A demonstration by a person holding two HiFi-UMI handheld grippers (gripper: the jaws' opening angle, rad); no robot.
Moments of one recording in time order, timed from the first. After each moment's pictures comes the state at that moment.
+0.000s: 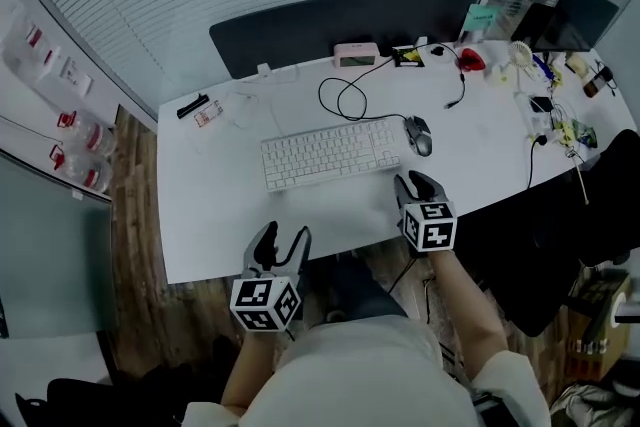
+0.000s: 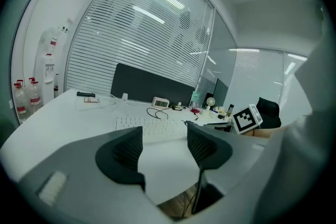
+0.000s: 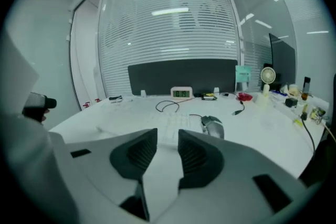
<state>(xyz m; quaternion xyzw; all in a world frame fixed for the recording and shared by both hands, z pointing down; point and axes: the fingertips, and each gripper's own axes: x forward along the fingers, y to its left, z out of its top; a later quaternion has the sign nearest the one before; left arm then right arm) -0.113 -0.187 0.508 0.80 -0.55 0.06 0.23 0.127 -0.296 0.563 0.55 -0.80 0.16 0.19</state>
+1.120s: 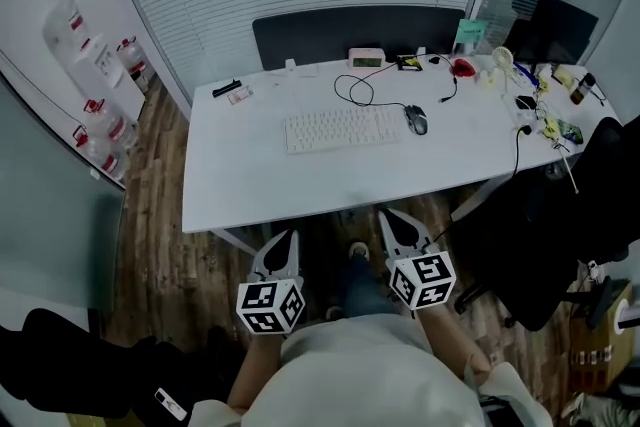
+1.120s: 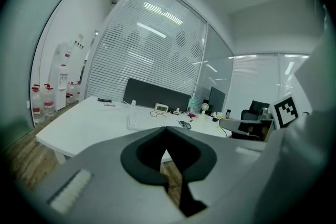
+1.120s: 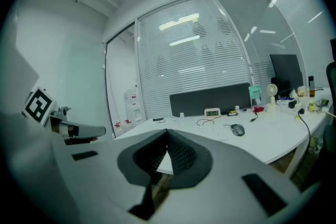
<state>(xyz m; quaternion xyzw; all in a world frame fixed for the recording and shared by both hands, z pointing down) -0.131 -0.014 0.478 0.79 -0.59 0.02 0.19 0.042 -0.051 0.460 0.48 -0.87 0.11 0.06</state>
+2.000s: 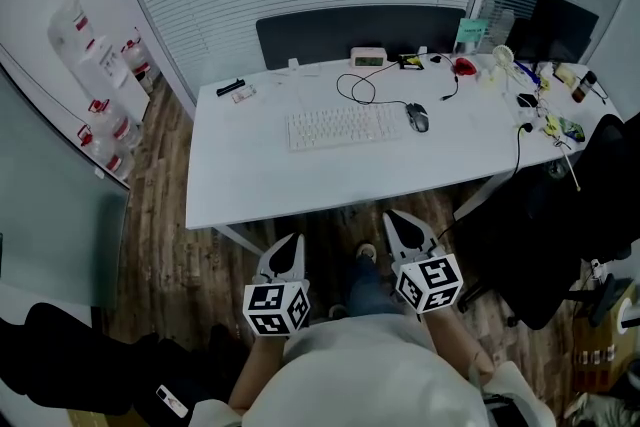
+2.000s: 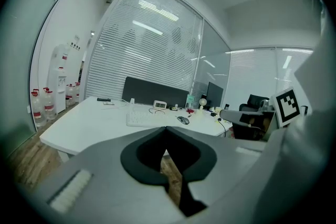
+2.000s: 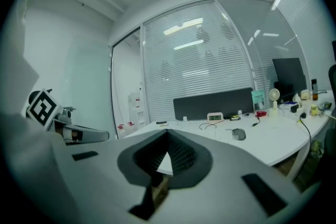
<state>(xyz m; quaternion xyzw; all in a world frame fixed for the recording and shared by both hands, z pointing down) -0.122 0.006 0.481 0.79 -0.58 0.05 0.18 0.046 -0.030 0.447 0.46 -0.88 0.09 0.05</state>
